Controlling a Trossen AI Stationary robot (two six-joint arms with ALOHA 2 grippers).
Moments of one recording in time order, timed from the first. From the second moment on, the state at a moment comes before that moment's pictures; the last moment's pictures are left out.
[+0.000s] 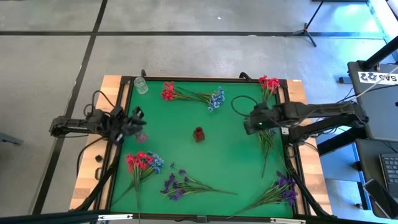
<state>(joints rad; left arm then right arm) -0.03 0.01 0.01 0.47 0.05 -0.49 0.01 1.10 0.95 -1.14 0.12 1.20</state>
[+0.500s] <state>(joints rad) -0.03 0.01 0.01 0.59 0.01 -0.60 -0.15 1.16 0.71 -1.10 -0.01 1.17</state>
